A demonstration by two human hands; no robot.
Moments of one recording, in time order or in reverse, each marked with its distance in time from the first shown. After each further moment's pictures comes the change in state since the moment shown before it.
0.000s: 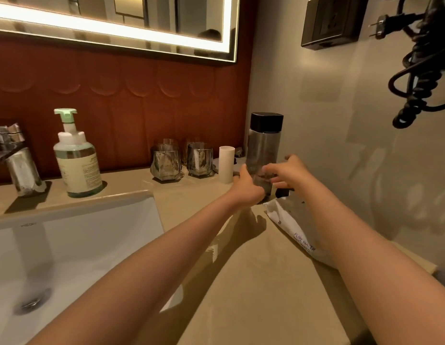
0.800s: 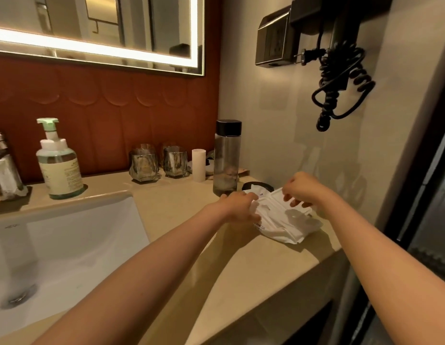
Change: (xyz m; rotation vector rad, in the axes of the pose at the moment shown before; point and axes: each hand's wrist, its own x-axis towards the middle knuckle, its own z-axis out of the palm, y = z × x) left_hand -0.053 0.025 0.047 0.885 -0.225 0.253; right_hand -0.082 0.038 -0.103 -0.548 -0.040 -0.018
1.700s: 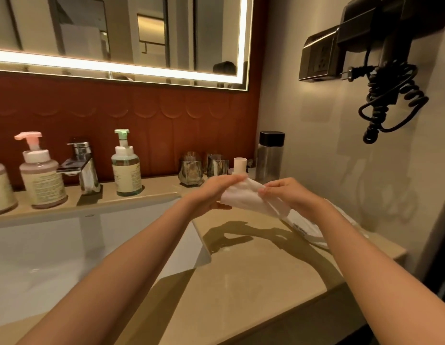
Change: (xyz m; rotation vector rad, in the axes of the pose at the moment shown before) left_hand -0.100 -0.085 -0.054 -1.153 0.188 -0.176; right_hand -0.041 -0.086 0.049 0.430 -0.268 -0.291
